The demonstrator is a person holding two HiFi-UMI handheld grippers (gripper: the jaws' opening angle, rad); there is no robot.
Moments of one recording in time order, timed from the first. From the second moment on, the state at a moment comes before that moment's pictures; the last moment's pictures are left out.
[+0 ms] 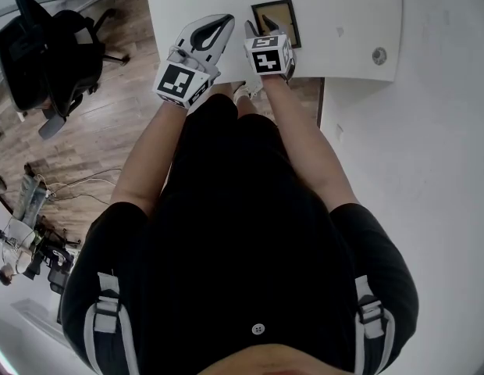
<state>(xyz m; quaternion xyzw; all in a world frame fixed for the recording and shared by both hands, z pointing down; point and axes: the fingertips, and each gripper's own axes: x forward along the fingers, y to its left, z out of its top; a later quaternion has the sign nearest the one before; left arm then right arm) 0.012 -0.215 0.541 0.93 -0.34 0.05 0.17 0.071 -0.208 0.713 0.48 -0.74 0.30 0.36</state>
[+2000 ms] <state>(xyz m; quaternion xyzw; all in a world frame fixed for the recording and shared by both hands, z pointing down) 0.017 -0.198 0.468 0.93 -0.35 0.02 0.13 0.093 -0.208 0.605 0.50 -0.76 0.35 0.22</state>
